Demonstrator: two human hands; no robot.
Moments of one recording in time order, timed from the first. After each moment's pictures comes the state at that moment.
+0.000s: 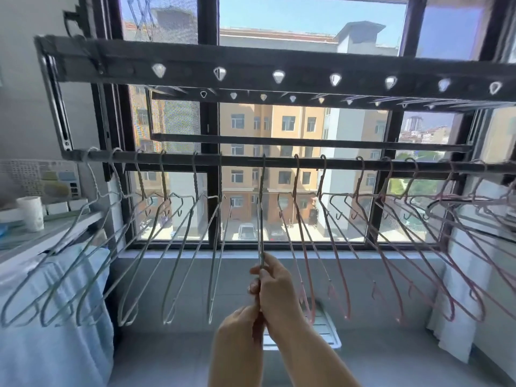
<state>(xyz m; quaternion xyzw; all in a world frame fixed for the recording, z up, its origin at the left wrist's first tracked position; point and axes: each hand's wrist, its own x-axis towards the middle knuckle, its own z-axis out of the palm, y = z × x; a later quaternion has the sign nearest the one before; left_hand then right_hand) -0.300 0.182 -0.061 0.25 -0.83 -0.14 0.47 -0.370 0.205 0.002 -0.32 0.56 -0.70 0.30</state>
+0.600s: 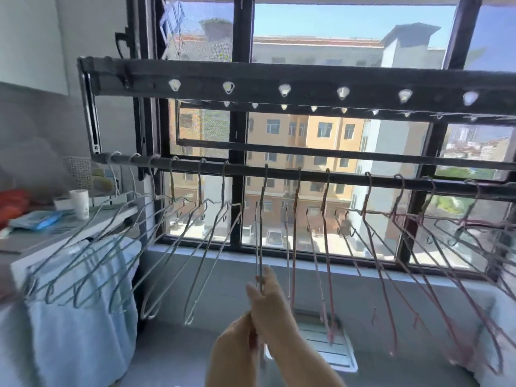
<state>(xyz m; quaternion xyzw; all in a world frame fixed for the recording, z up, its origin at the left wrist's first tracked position) -0.316 0.206 -0.061 0.32 -0.78 -0.21 0.50 -0.383 0.220 0.005 -0.43 0.67 -0.53 0.28</state>
